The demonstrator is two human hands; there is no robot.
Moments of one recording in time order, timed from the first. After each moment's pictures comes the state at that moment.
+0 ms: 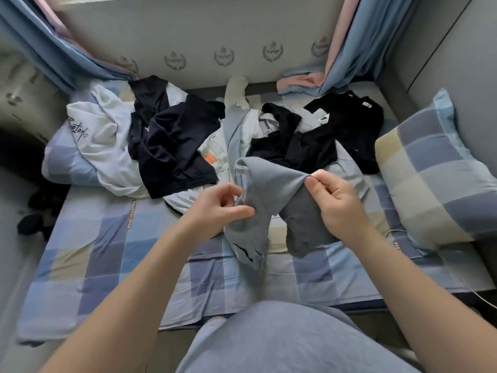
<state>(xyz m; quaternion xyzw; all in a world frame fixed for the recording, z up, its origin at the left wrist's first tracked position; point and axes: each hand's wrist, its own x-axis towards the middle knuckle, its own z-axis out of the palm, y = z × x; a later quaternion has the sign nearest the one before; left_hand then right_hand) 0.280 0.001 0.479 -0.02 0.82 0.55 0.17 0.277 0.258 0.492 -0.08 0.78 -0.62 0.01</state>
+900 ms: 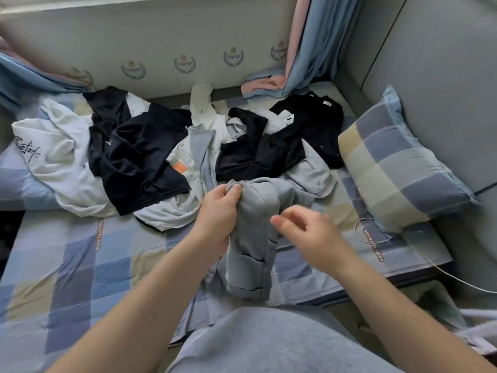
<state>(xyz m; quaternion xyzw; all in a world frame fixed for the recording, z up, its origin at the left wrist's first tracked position) 0.278 0.096 0.493 -0.19 0.65 0.72 0.15 0.330 0.283 0.489 0.00 0.86 -0.50 0.11</state>
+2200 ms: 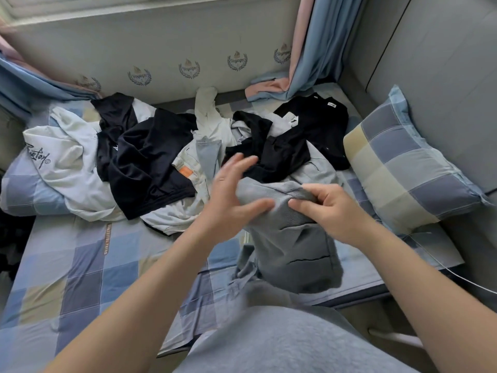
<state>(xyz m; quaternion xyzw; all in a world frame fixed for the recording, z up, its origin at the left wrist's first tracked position) 0.256 0.072 0.491 0.13 0.86 0.49 0.04 0.288 0.301 0.511 -0.10 0.77 -0.61 0.13</state>
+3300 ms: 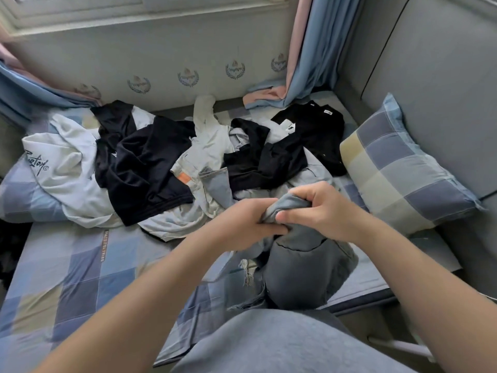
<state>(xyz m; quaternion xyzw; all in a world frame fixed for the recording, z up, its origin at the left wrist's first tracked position) 0.263 0.097 0.512 0.28 0.86 0.37 0.22 0.278 0.299 0.529 -0.19 0.78 -0.58 0.16</state>
